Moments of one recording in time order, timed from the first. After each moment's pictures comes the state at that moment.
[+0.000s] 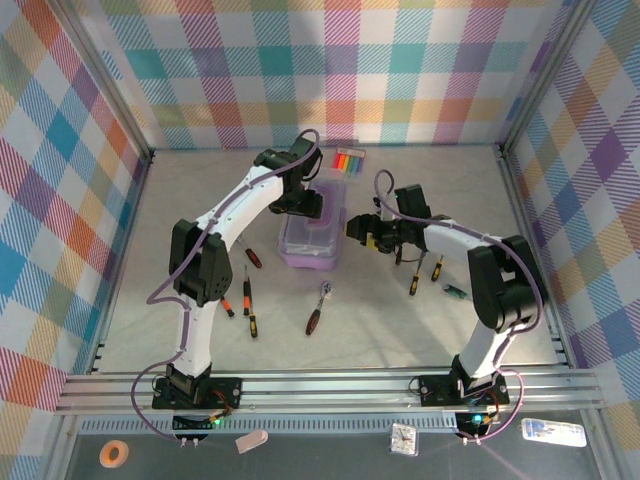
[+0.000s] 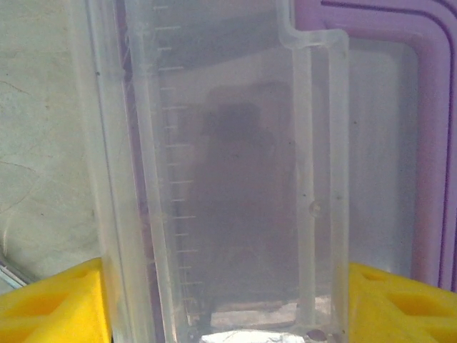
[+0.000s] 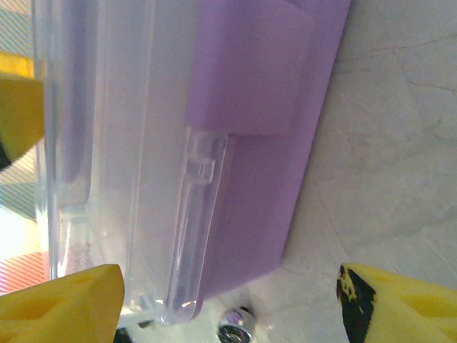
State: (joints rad) left arm -0.50 2.11 1.99 -1.13 -0.07 -0.32; right arm 0.32 1.76 1.02 -0.11 -0.74 0.60
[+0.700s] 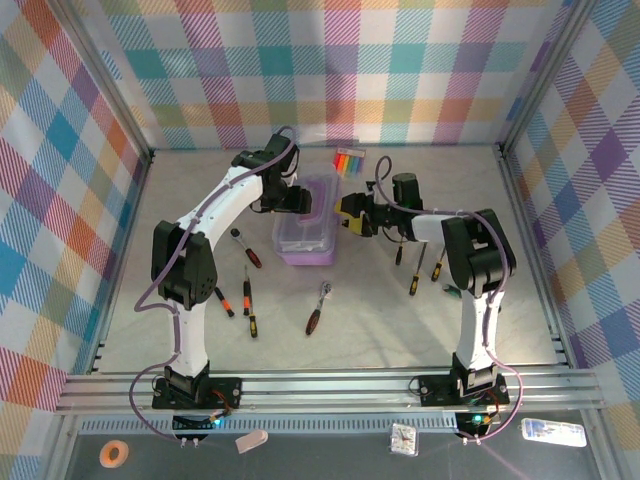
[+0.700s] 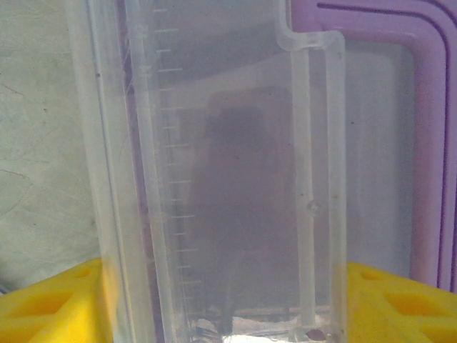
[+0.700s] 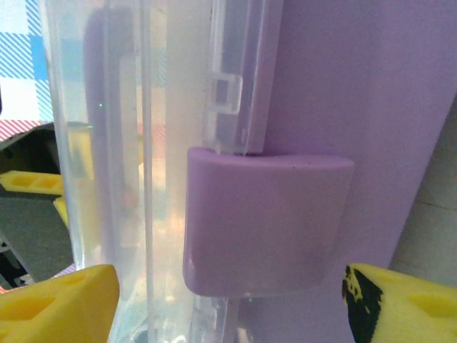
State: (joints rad) left arm -0.42 2.03 1.87 -1.02 0.06 -0.28; right arm 0.29 2.06 1.17 0.36 -1.04 0.94
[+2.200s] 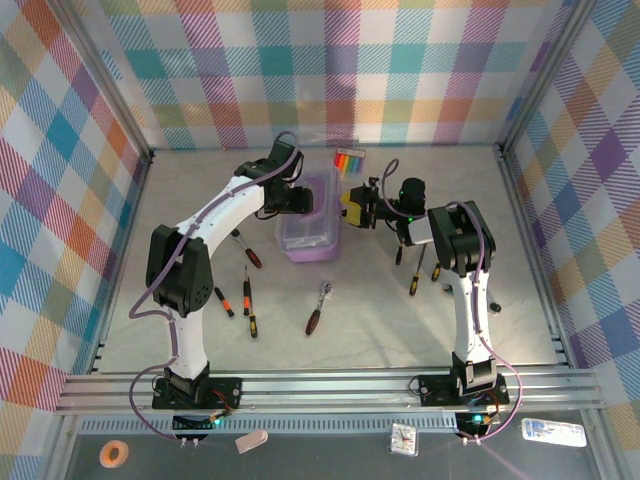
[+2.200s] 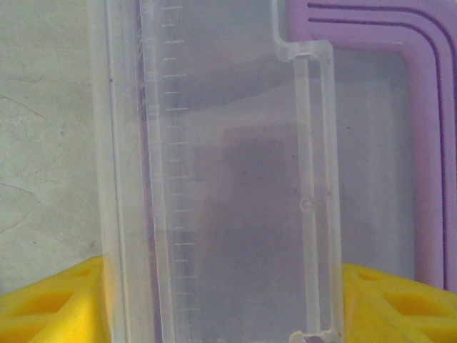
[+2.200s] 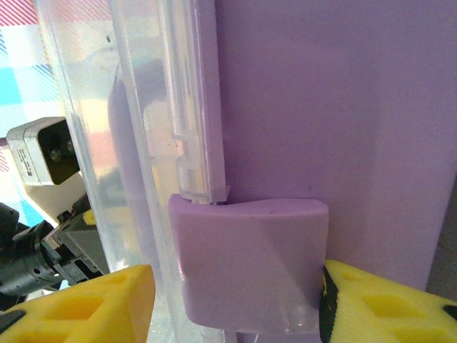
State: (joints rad) left arm -0.47 1.99 1.71 -0.84 -0.05 -0.39; right arm 0.24 2.33 1.26 1.09 -1.22 1.60
